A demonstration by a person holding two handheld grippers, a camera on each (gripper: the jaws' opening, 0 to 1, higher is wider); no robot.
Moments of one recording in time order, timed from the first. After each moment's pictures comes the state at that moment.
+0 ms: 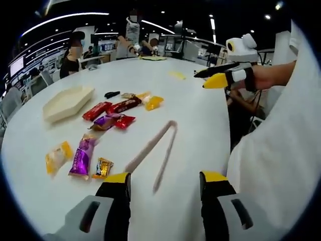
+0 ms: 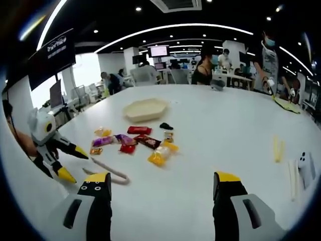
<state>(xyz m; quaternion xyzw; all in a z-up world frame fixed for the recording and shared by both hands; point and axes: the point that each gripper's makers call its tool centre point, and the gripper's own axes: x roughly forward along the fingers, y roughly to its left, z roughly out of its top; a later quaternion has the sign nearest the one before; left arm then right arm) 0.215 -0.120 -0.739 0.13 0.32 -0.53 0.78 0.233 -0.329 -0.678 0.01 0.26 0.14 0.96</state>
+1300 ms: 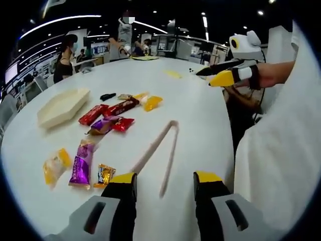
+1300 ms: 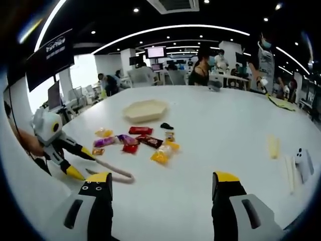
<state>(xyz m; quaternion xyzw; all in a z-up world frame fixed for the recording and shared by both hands) 0.224 -0.124 -0.745 0.15 0.31 -0.55 0.76 0.221 -0.321 -0.672 0.01 0.26 0.12 0.96</state>
